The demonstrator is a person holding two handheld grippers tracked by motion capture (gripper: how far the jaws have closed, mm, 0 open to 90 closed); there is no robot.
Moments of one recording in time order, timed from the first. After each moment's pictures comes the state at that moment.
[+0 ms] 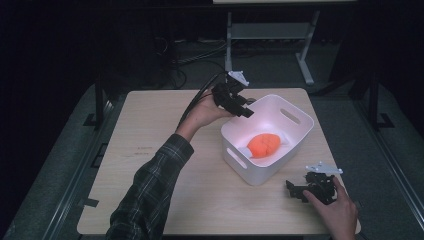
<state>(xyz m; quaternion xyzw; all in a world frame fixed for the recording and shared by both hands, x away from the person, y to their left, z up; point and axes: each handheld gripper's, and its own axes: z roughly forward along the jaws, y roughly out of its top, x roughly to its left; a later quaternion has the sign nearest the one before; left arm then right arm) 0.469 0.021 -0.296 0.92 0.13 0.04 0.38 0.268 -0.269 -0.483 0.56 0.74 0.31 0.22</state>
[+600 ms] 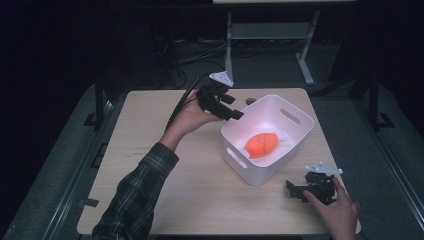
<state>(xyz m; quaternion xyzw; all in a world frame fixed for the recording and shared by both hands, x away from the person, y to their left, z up) 0.440 0.062 -0.285 0.90 0.15 0.07 0.41 0.268 -0.269 -0.483 0.55 0.74 0.31 0.21</state>
